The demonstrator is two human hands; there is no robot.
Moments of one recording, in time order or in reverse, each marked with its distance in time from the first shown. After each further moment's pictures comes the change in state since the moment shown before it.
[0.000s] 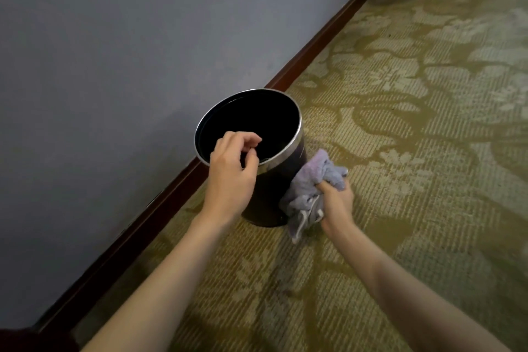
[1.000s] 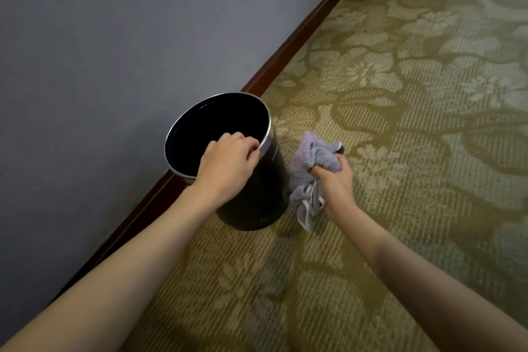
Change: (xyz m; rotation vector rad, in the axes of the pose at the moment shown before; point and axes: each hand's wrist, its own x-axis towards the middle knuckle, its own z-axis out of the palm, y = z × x) left_hand 0.040 0.024 0.033 0.543 -0.330 0.119; right_hand 0.022 -0.055 -0.020 -0.207 -0.066 -0.138
